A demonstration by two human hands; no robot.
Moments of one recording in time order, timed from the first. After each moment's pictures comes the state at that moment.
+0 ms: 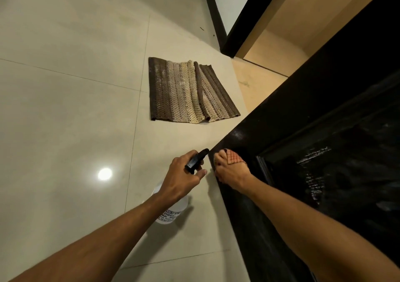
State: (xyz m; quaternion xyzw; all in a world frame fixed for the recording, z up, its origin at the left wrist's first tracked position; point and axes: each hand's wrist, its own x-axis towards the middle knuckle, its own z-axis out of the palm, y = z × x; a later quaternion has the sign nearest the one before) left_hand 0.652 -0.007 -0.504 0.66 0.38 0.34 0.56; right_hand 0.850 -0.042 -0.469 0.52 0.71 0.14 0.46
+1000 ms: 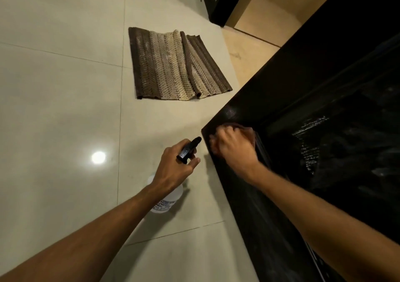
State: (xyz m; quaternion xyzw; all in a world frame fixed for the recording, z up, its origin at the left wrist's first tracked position) left_hand 0.653 -0.022 -0.528 0.66 0.36 0.34 0.57; right_hand 0.865 -0.067 -0.475 0.61 0.68 0.19 0.36
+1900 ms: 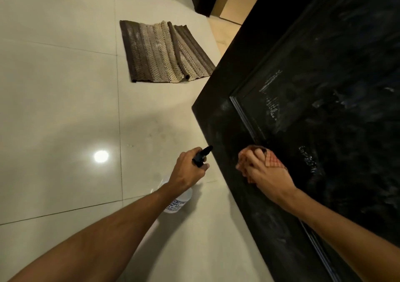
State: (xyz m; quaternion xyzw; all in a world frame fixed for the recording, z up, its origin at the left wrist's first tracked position) left_hand 0.655 -0.144 -0.521 0.68 0.38 0.23 0.58; right_hand 0.867 -0.289 -0.422 0.63 0.68 0.16 0.32
